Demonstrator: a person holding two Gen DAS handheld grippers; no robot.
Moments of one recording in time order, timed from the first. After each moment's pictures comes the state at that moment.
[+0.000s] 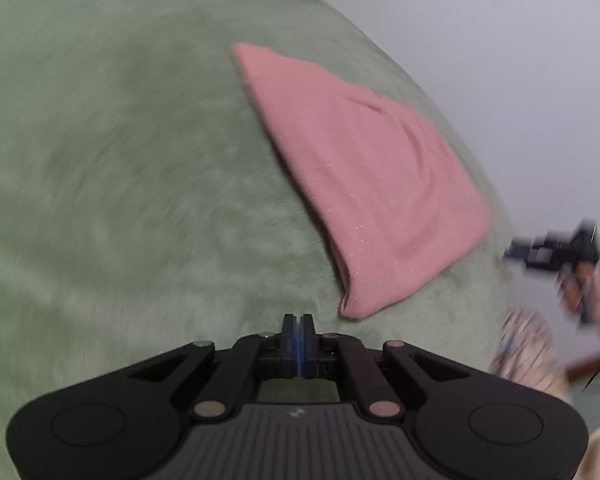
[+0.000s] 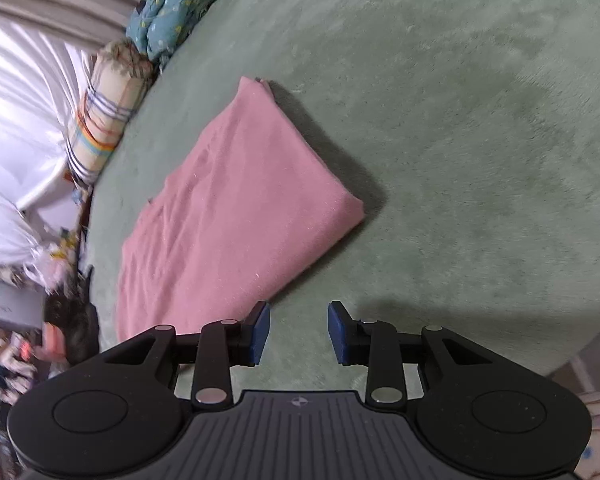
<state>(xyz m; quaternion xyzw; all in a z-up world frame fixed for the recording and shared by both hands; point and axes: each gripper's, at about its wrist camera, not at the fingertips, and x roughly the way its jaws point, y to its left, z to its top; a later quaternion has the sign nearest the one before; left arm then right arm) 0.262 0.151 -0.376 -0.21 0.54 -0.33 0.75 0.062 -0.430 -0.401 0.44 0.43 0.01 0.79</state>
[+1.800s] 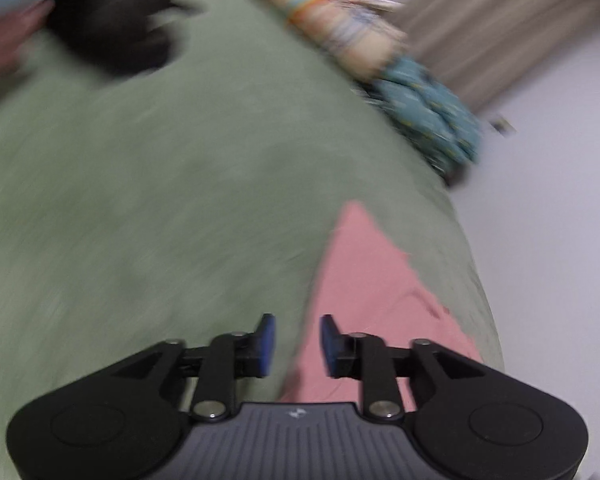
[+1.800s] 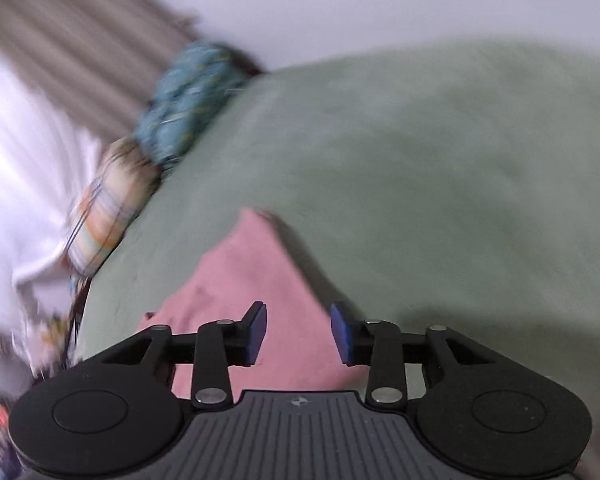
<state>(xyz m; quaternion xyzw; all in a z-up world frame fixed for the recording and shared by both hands) 0.219 0.092 -0.306 -0.30 0.38 -0.09 0.87 0.098 -0.424 -0.366 0.33 0.27 -0.03 0.90</state>
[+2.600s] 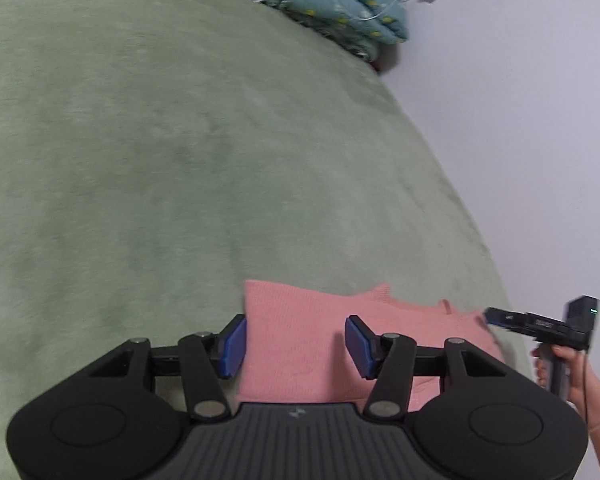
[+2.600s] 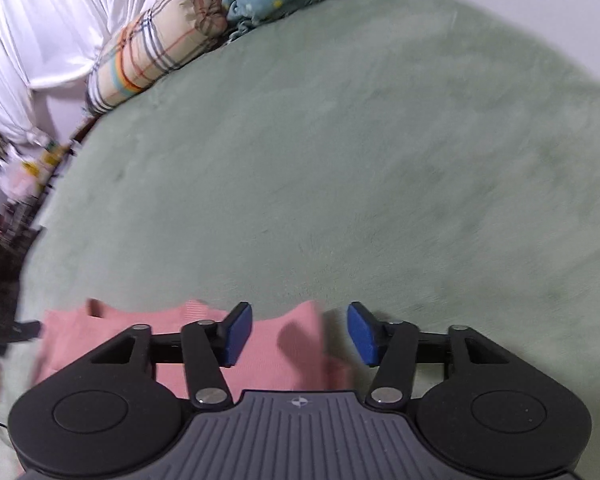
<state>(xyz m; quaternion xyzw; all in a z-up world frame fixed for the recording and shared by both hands) 0.404 0.035 -0.363 -0.20 0.46 -0.25 0.82 0.372 -0.442 -0.392 0.19 0.45 0.12 0.87</state>
